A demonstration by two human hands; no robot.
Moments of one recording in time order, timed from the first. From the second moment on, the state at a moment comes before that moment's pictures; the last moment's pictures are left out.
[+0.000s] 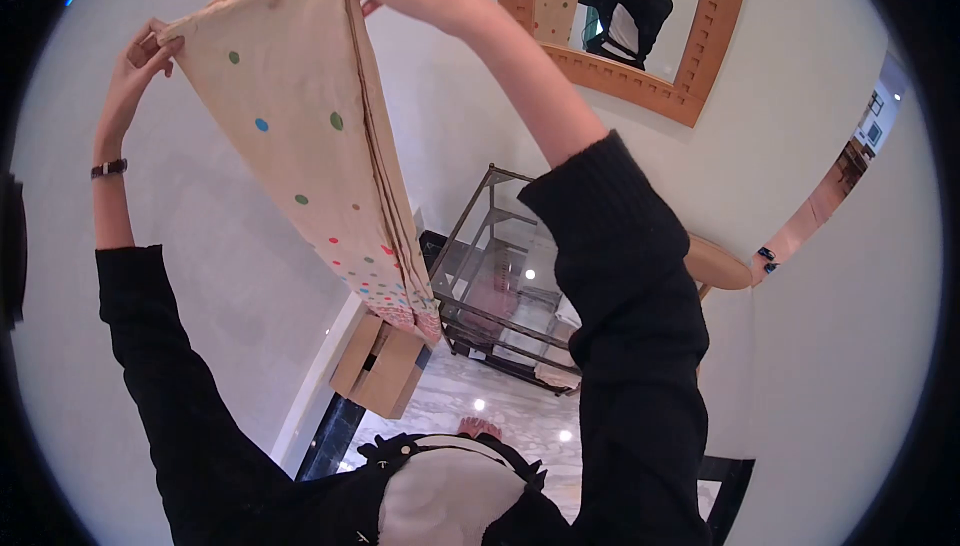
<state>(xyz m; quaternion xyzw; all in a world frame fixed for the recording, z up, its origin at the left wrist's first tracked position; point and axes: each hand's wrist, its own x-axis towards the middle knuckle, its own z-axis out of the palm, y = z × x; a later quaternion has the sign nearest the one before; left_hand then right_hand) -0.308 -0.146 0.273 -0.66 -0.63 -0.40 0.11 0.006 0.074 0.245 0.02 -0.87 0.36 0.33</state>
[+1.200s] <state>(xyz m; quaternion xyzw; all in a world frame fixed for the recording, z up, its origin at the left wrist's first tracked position) -0.265 -0.096 0.251 -0.60 -0.61 -0.51 -0.01 -0.024 0.082 0.229 -0.03 -0.94 0.19 0.29</state>
